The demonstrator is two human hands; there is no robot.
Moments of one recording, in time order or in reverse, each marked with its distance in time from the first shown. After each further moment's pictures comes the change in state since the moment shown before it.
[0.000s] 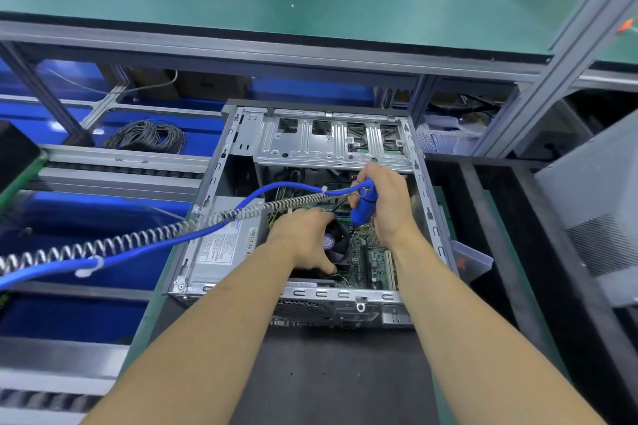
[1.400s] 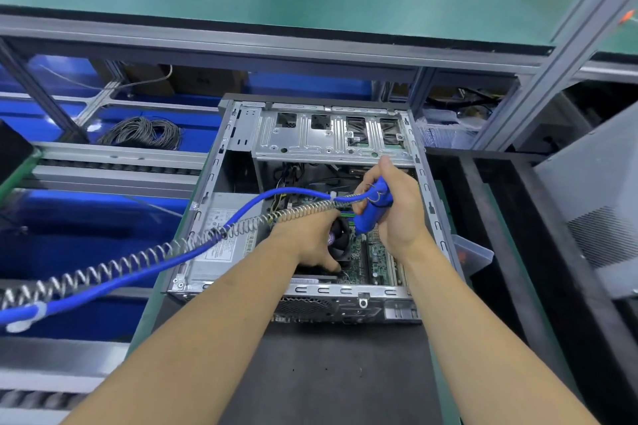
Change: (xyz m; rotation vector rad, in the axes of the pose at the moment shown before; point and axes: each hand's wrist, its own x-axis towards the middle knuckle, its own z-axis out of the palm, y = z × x) left_hand 0.007 -0.001 0.007 -0.081 -0.081 0.032; right_hand -0.024 -0.013 -0.001 0.173 -0.047 -0.001
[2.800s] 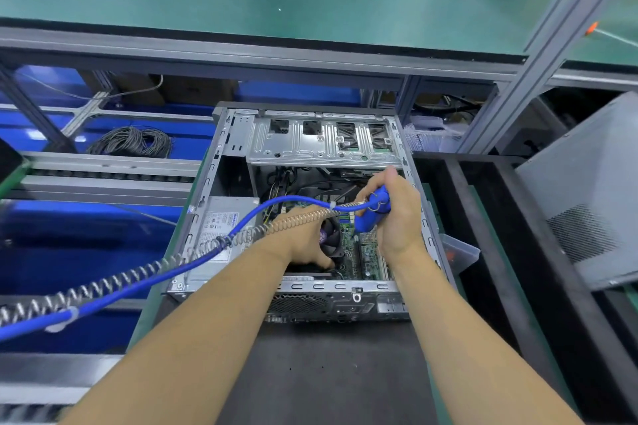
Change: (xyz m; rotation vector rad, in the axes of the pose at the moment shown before) left_hand 0.001 -0.004 0.004 -0.057 0.015 -0.015; right_hand -0.017 -0.002 -0.003 -0.082 0.120 -0.144
